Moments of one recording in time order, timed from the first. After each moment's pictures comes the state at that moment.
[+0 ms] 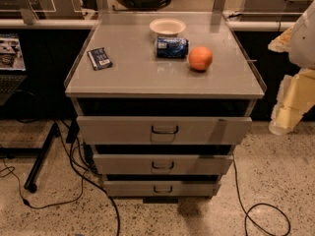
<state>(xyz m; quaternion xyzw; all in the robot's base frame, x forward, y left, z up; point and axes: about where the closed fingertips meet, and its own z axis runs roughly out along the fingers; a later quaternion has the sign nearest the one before) 0.438 -0.217 0.977 -0.60 0.78 -0.04 0.16</state>
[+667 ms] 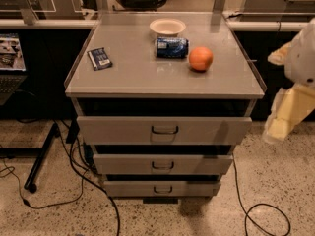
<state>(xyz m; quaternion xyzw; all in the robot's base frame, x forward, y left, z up) 0.441 -0.220 0.951 -0.59 0.79 -0.03 0.17</state>
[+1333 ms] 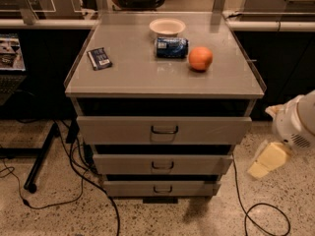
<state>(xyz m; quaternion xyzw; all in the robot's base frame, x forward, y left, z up) 0.432 -0.242 0.822 -0.50 0.84 0.02 0.20</state>
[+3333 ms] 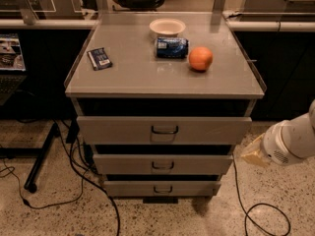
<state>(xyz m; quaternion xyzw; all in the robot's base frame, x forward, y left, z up) 0.453 -0.258 0.734 -0.44 0.87 0.05 0.22</state>
